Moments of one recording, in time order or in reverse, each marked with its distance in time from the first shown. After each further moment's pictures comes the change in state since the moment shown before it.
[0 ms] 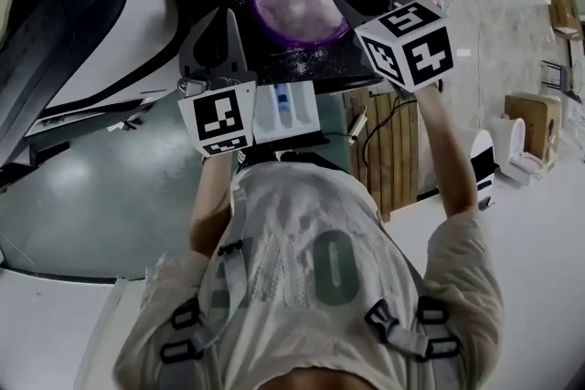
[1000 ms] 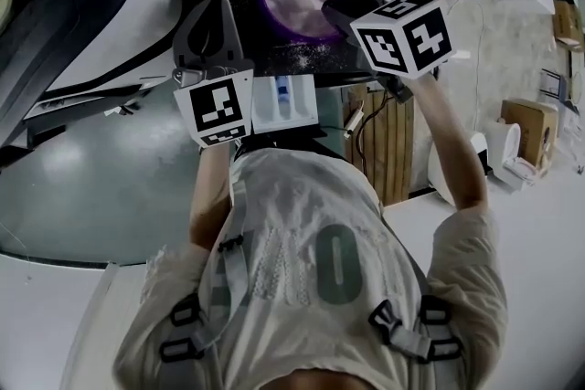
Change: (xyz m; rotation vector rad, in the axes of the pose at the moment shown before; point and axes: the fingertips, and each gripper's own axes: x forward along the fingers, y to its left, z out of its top) left arm -0.005 0.017 0.013 0.020 -0.005 0.070; right arm 0.011 0.035 -0.007 0.101 0.109 0.211
